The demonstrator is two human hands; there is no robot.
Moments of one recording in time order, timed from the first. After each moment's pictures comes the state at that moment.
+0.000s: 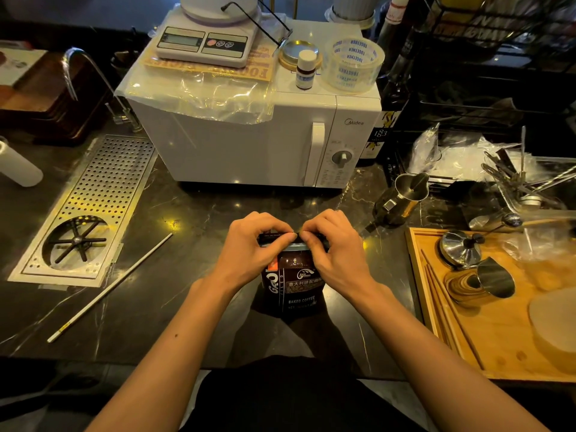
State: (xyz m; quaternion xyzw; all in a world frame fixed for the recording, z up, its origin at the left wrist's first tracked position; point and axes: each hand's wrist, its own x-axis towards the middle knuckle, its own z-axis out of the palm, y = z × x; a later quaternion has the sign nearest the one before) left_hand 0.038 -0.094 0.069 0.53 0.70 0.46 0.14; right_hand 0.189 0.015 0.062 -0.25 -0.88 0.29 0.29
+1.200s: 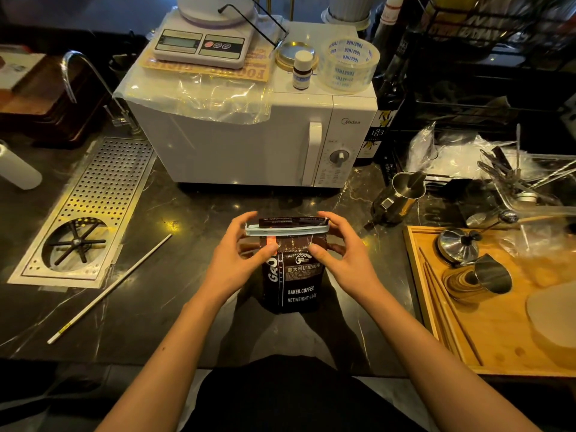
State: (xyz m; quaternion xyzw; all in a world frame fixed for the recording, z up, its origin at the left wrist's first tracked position) left_hand 0.036 -0.117 0.041 0.31 0.73 0.50 0.35; right_hand 0.215 0.017 0.045 -0.33 -0.75 0.54 0.20
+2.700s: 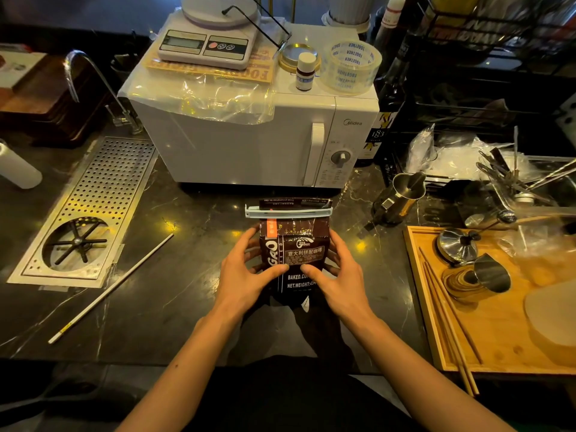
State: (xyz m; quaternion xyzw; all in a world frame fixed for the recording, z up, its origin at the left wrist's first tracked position) left_hand 0.063 -0.129 0.036 0.30 0.74 0.53 0.31; right_hand 0.218 -0.020 0.023 -0.40 -0.71 0.53 0.23
